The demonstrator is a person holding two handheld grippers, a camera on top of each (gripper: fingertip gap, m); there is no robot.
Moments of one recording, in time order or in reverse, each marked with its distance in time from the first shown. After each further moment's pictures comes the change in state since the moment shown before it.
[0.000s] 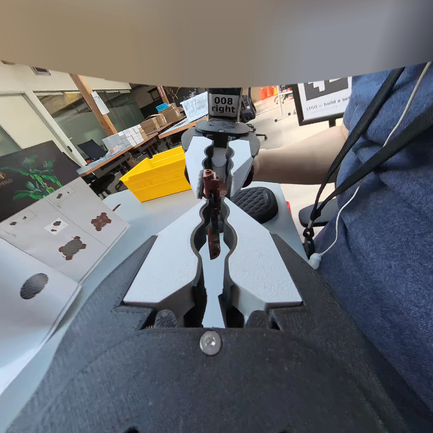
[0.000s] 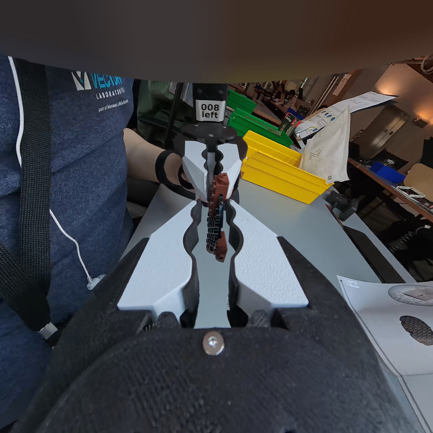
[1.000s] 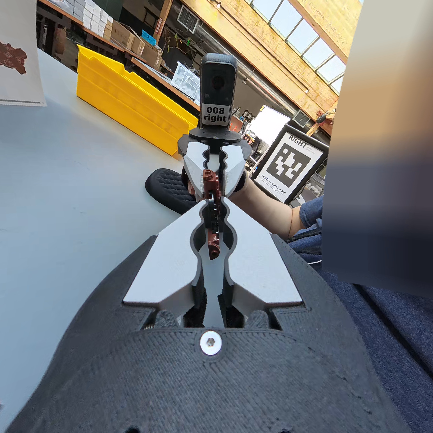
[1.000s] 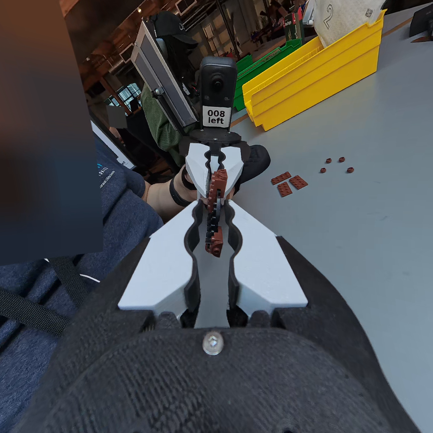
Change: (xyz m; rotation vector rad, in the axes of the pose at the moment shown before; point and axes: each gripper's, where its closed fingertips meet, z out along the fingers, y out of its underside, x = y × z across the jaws) left arm -0.035 0.044 0.004 0.025 0.088 -0.910; right arm 0.032 0.053 0.001 0.001 -0.079 0.892
